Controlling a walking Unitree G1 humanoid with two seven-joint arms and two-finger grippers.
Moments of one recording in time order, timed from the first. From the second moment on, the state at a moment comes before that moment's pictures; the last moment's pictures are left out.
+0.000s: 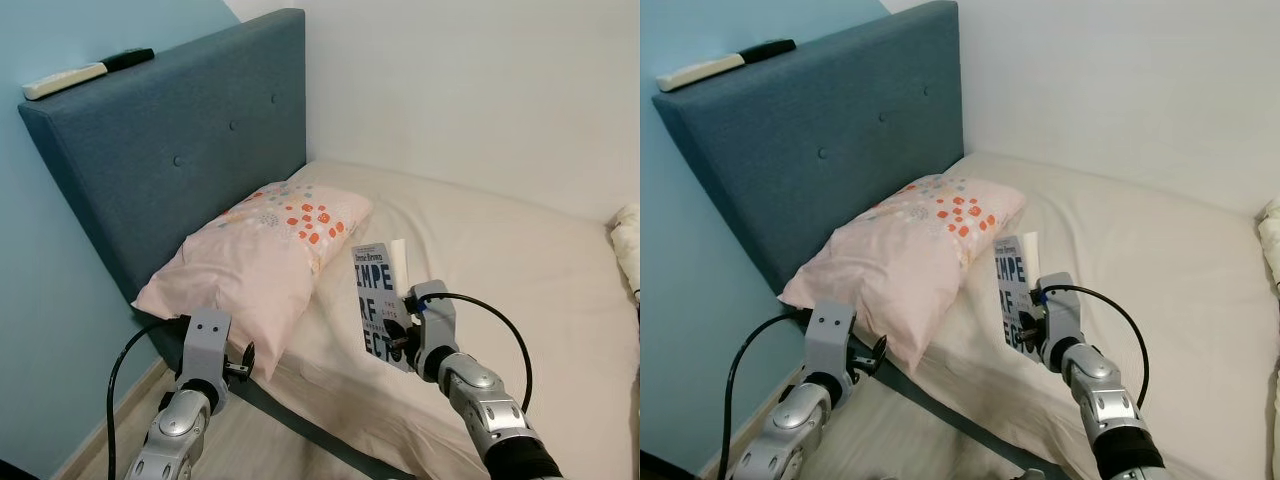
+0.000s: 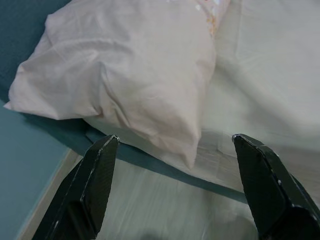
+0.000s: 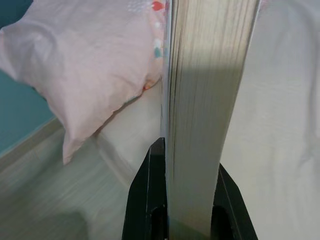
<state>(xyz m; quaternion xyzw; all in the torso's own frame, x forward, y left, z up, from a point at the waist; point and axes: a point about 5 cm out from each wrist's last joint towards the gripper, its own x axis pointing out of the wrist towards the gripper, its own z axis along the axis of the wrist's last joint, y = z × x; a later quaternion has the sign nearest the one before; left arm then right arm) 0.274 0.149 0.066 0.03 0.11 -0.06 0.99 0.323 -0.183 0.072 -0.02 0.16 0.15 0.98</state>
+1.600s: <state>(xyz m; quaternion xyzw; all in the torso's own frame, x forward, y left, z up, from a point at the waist) 0.295 0.176 0.097 0.04 0.07 -0.04 1.00 0.349 -0.169 0.099 -0.02 0.14 0.20 0.97</state>
